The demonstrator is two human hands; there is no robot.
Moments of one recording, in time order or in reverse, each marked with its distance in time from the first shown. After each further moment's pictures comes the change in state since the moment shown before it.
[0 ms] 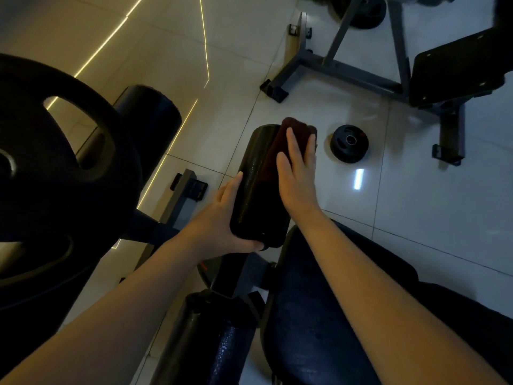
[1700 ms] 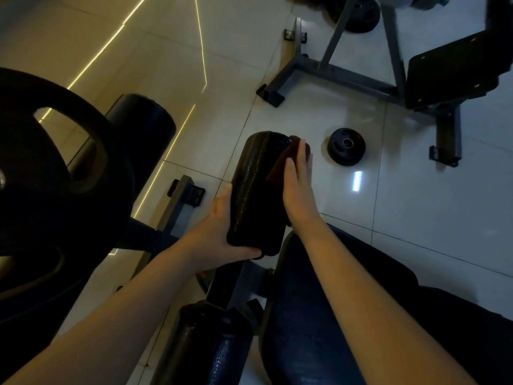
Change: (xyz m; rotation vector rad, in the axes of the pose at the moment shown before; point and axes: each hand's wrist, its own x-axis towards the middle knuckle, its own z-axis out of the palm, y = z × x) left_hand 0.000 0.003 0.003 -0.066 -0.027 -0.011; right_hand -0.001 0.000 -0.012 0.281 -0.055 0.083
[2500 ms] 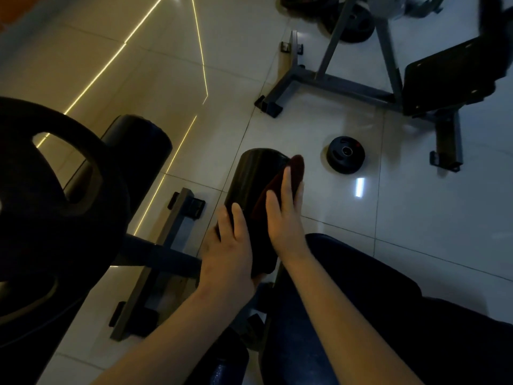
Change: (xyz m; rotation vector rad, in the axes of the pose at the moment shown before) left_hand -0.003 0.046 0.041 0.589 0.202 -0.210; right_hand -0.024 0.002 0.009 -0.080 -0.017 -0.004
